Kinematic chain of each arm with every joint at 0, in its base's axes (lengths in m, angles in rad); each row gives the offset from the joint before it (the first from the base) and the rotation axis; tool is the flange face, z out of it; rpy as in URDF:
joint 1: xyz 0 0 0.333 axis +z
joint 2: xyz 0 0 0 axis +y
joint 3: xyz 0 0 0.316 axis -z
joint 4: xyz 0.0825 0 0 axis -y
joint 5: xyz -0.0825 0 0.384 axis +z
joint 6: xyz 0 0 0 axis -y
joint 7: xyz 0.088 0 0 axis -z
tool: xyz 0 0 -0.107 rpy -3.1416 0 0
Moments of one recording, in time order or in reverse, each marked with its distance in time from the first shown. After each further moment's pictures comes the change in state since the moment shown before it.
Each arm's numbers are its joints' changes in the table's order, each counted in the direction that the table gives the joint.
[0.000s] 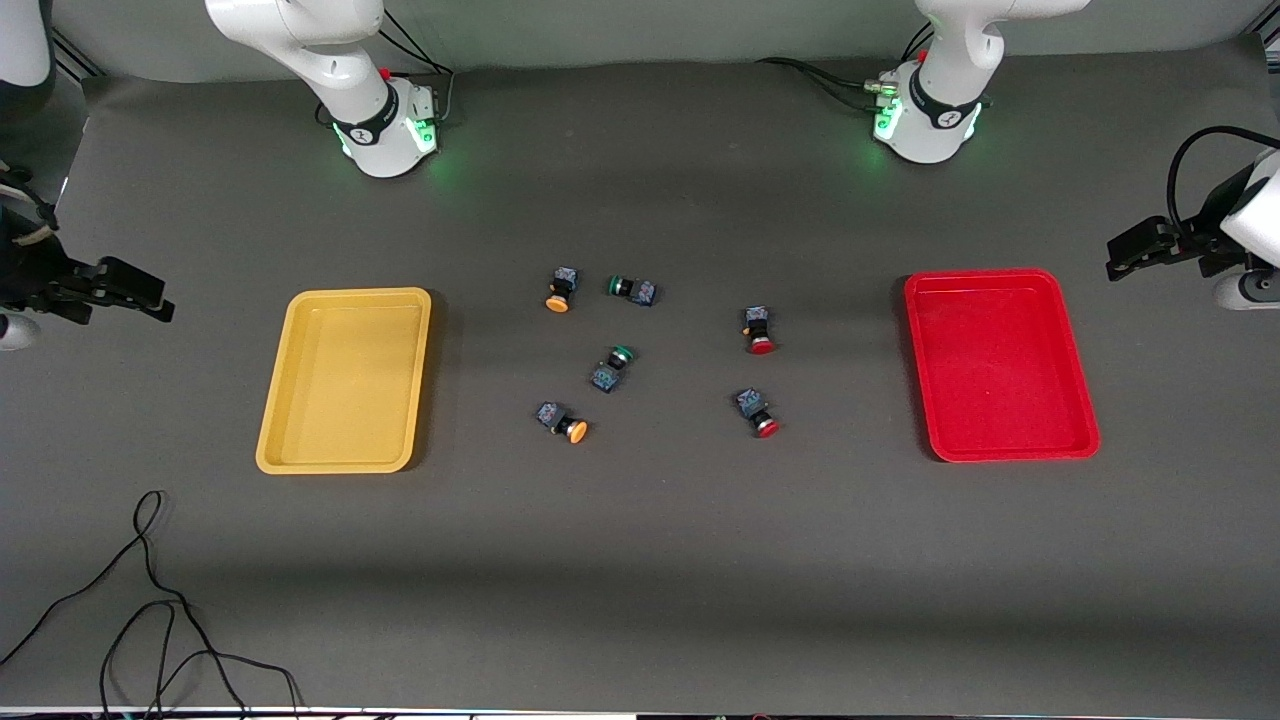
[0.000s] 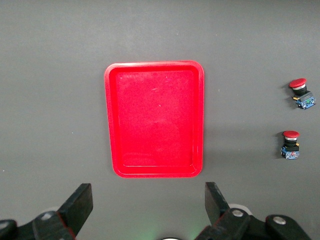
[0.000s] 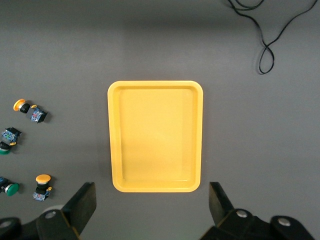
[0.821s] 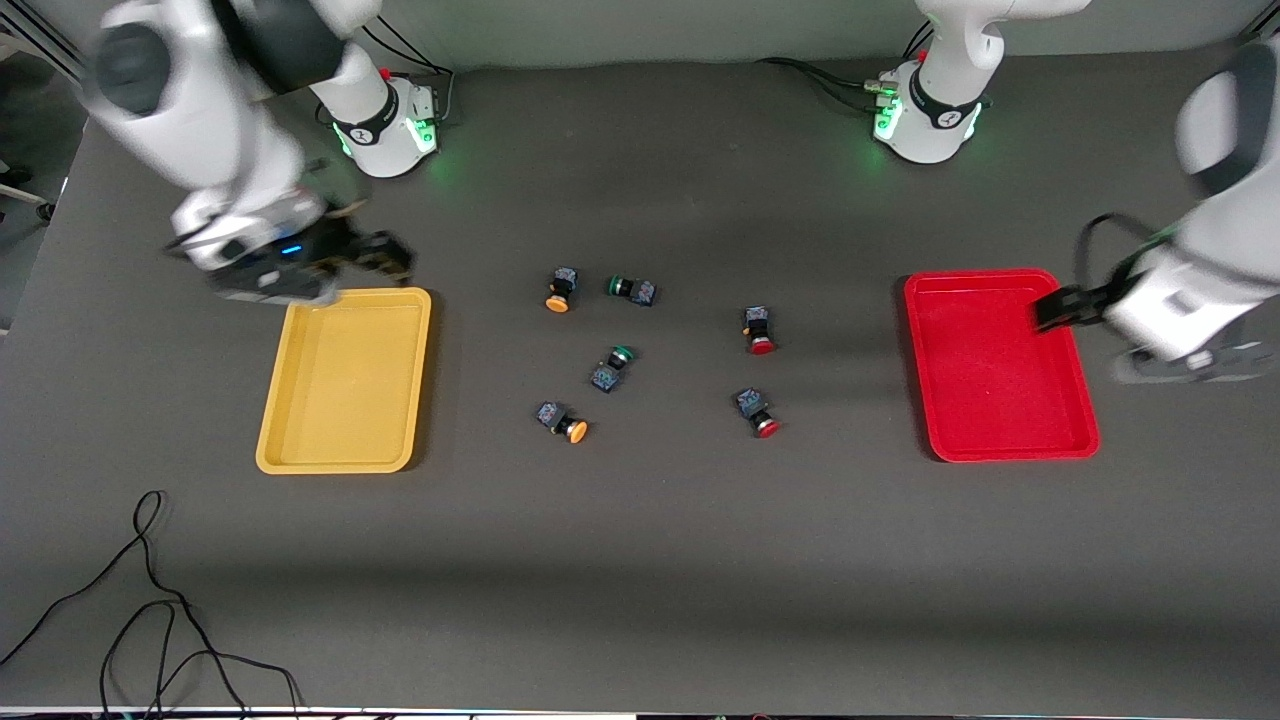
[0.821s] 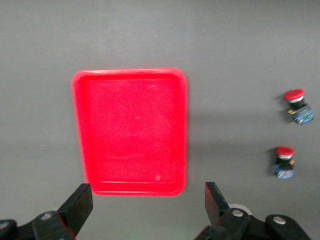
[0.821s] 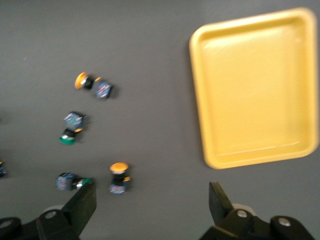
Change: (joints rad) left arm -0.023 0.172 0.130 -0.006 -0.004 0.120 -0.171; right arm 0.466 -0.163 -0.015 -0.448 0.037 0.307 0.654
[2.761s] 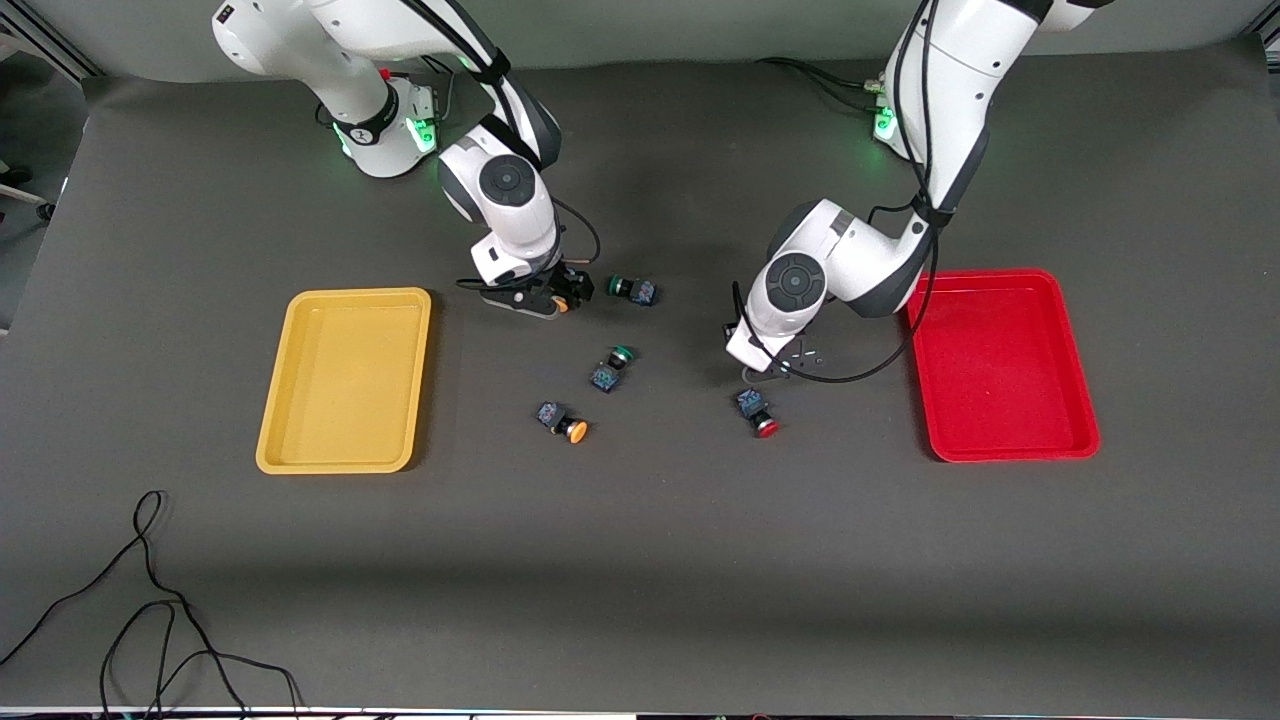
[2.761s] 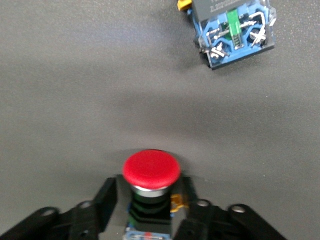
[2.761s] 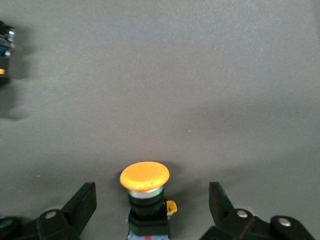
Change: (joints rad) left arm -0.355 0.398 0.147 -0.337 -0.034 0.681 -0.656; right arm 0.367 0.477 0.037 -0.307 -0.001 0.744 0.435
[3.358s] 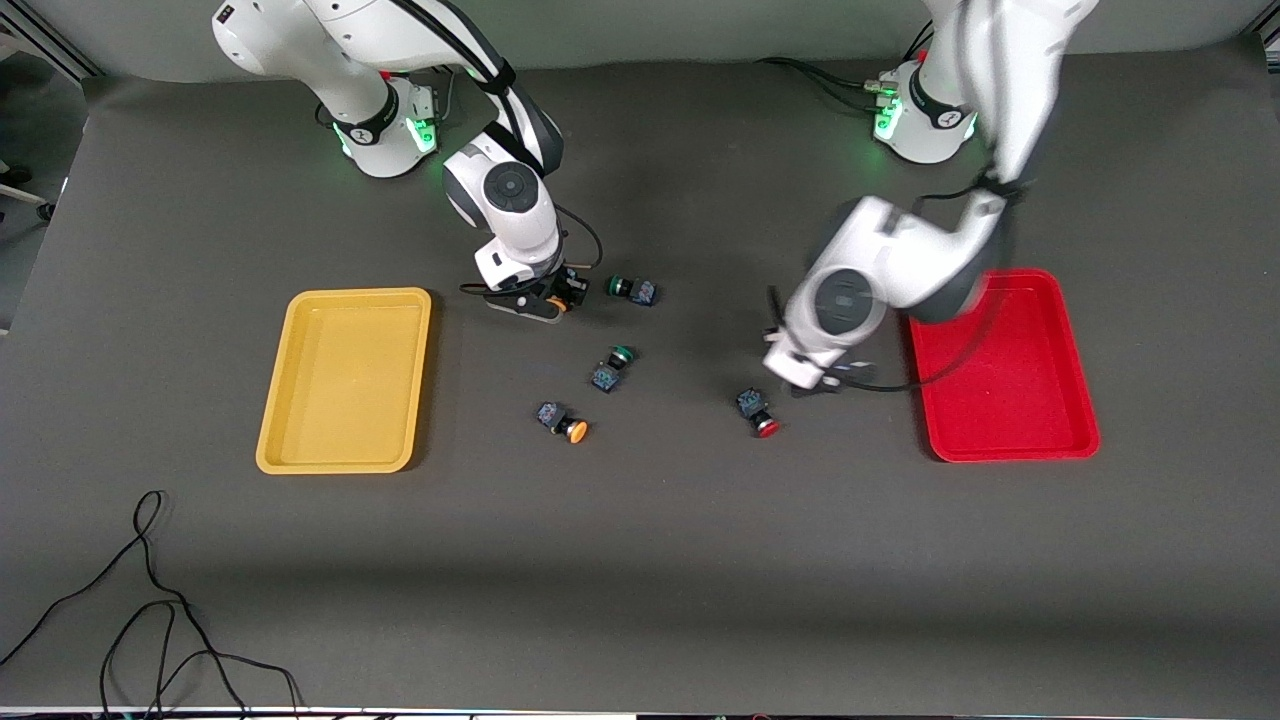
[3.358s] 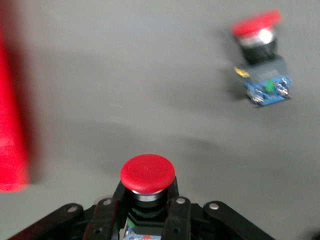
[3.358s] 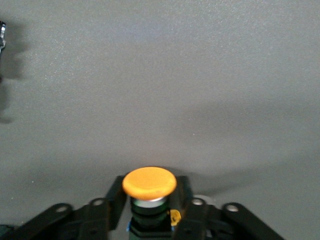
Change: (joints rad) left arm 0.162 -0.162 -0.016 0.151 0.005 -0.442 0.187; right arm 0.002 0.021 -0.001 0.002 0.000 0.028 0.000
